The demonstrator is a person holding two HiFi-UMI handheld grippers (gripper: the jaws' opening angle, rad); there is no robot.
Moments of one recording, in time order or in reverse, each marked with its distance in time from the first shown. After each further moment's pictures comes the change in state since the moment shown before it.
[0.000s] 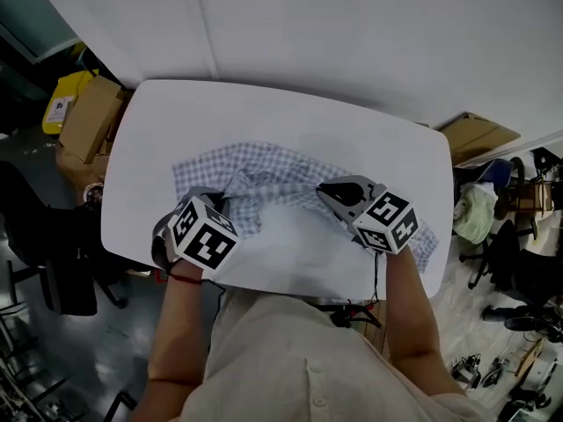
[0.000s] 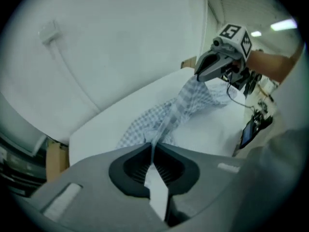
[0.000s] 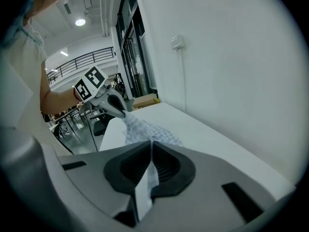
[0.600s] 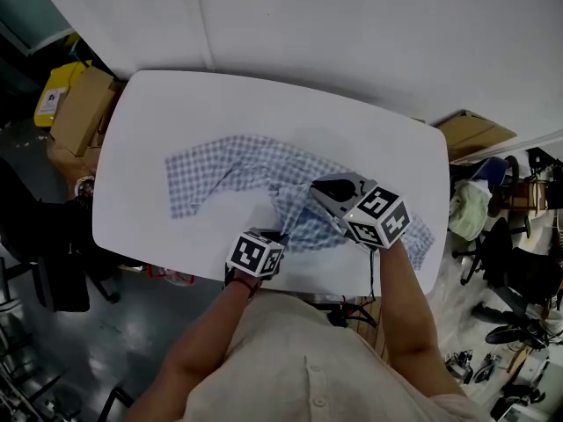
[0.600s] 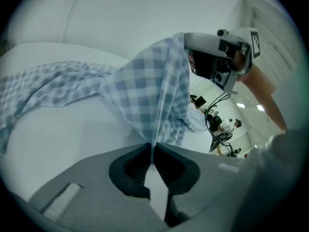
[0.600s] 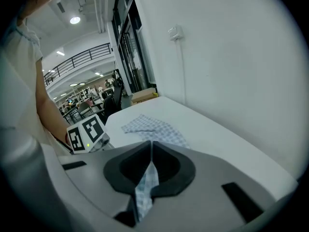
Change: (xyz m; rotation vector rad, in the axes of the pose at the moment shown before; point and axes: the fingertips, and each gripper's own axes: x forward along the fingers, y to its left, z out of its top) left arm 0.117 -0.185 -0.007 -0.489 -0.152 -0.558; right arm 0.018 -0.002 -0.016 0.033 0.065 0.004
